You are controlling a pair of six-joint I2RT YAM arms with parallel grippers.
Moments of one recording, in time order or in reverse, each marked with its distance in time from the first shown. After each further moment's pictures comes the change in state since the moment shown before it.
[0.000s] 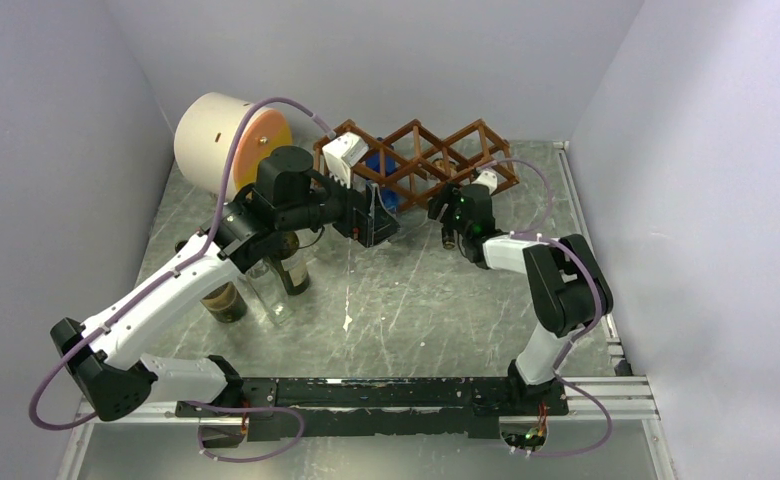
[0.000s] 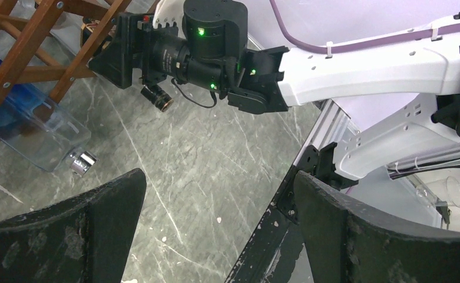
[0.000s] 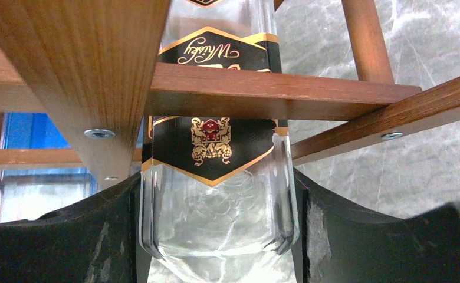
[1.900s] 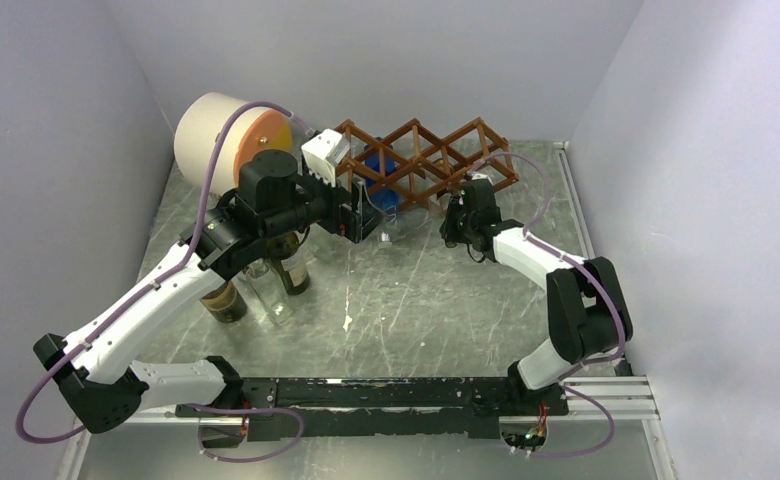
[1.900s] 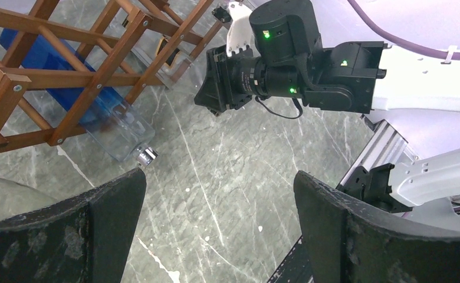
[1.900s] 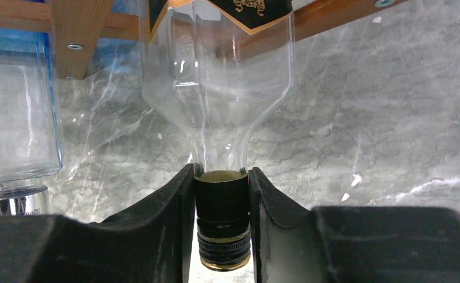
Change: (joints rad) left arm 0.000 -0.071 0.000 -0.057 -0.195 0.086; right arm 0.004 -0.163 0.100 -0.597 -0.061 -0.132
